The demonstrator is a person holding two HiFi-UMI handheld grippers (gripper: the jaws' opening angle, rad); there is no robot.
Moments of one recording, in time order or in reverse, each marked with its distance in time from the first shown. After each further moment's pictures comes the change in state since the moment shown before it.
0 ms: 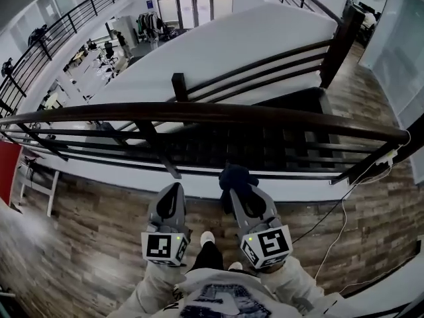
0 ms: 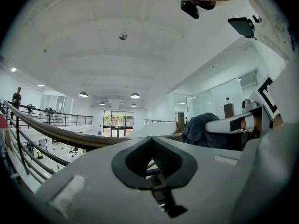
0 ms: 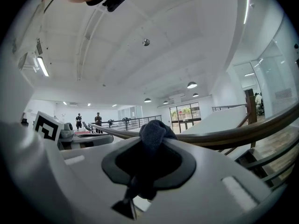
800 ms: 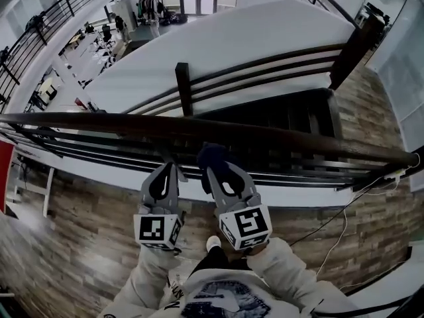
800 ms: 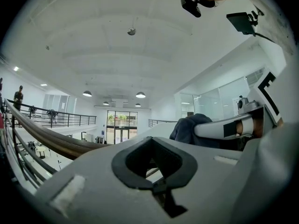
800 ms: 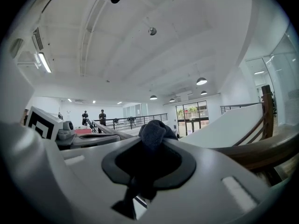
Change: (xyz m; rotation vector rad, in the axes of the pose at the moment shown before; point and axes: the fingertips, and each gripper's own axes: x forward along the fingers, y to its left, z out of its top) left arm 0.104 0.169 -0.003 -0.012 -0.008 0.039; right arm 0.225 0.057 0.007 -0.043 0.022 0.078
